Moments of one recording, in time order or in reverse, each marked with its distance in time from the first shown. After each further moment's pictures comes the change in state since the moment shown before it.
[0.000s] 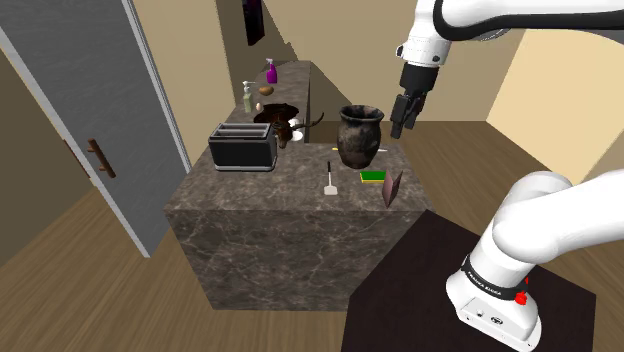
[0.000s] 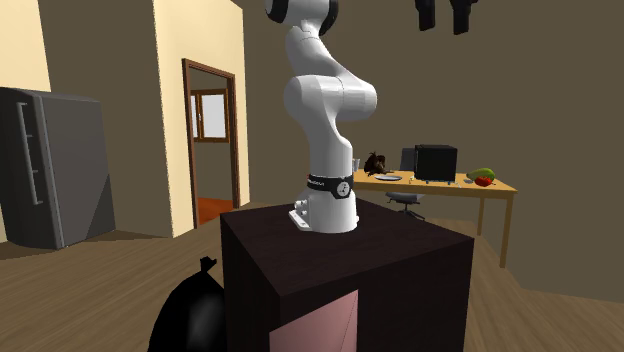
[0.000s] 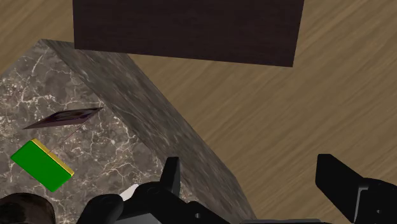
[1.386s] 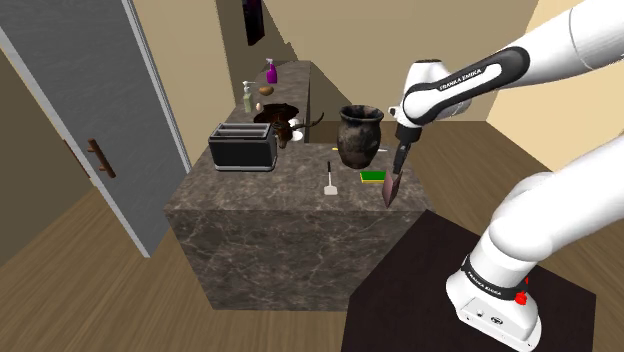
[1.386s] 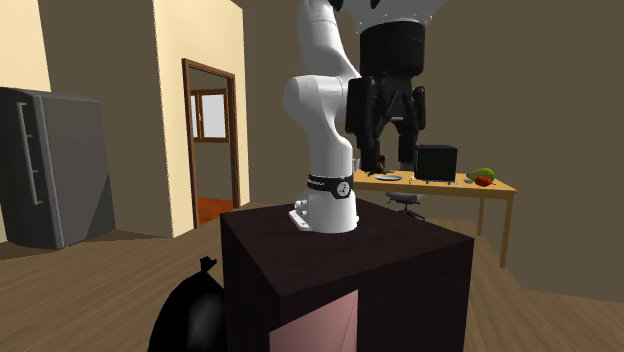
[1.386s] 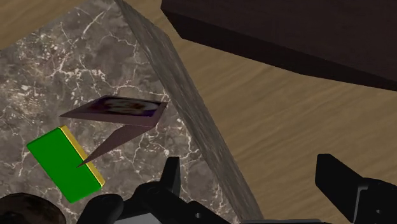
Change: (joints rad) arm -0.068 0.351 -0.268 -0.256 -0.216 0.612 -0.433
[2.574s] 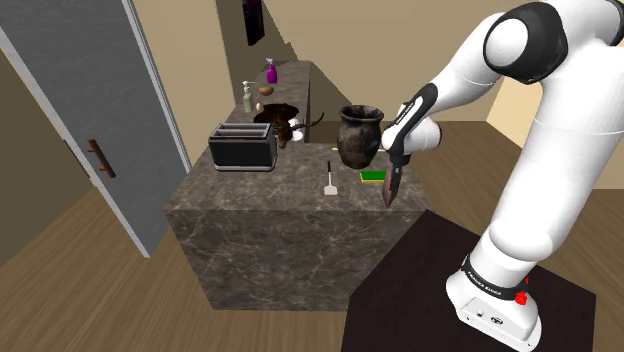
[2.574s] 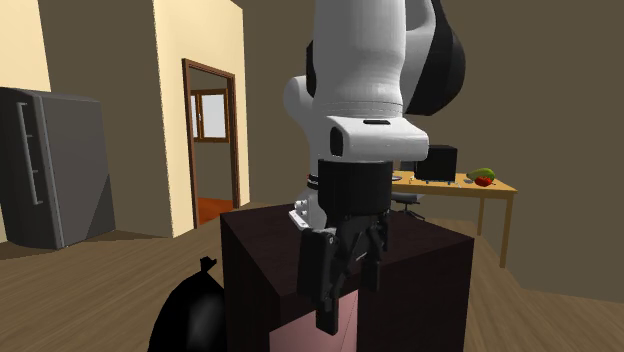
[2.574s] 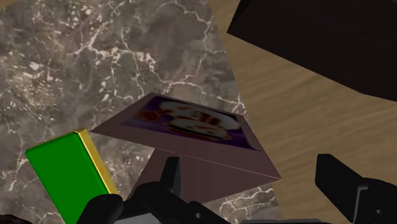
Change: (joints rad) arm 0.009 0.580 -0.116 0.117 0.231 0.464 -0.430
